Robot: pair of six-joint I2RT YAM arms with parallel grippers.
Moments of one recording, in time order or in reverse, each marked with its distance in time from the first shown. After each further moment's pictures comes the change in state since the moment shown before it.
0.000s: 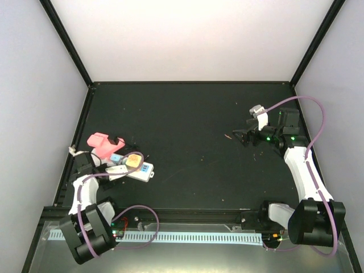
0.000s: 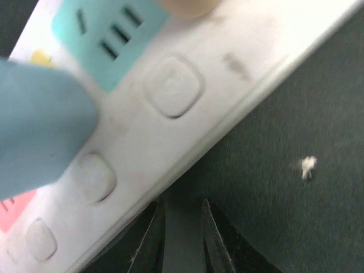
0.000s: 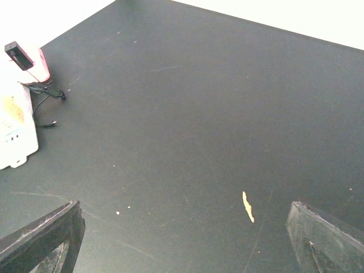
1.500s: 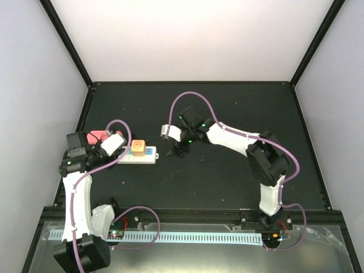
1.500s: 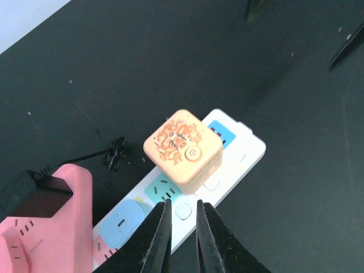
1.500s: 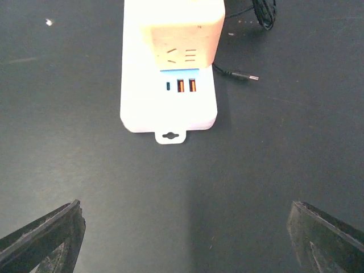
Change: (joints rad) left arm -0.227 -0.135 0.395 -0.225 0.298 -0.612; right arm 0.811 0.721 0.469 0.065 0.288 -0.227
